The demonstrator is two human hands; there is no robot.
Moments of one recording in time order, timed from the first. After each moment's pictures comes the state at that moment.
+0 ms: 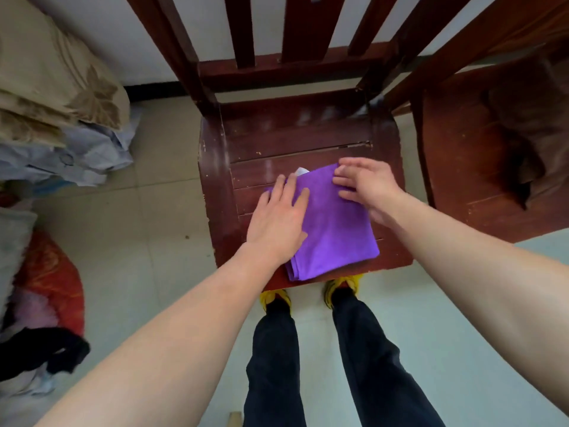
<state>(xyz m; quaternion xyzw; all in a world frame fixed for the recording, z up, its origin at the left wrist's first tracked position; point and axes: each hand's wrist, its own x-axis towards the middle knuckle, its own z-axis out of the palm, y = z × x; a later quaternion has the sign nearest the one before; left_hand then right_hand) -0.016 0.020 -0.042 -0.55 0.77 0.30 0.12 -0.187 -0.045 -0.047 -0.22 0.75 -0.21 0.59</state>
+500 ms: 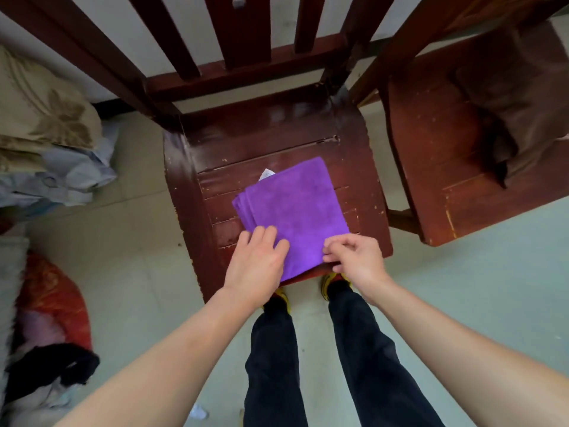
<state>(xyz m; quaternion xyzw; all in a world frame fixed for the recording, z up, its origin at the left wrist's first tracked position) -0.025 0.071 -0.044 -0.49 0.84 0.19 0.10 -0.216 0.074 -0.023 -0.19 0.79 -0.14 0.57</state>
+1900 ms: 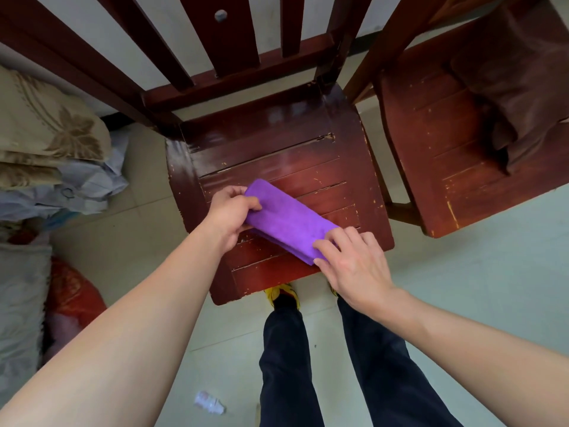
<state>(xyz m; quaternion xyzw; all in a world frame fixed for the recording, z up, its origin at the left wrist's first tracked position) -0.018 -0.019 -0.043 -0.74 0.12 0.64 -0.17 -0.226 0.096 -0.014 -0.80 0.57 0.03 0.17</state>
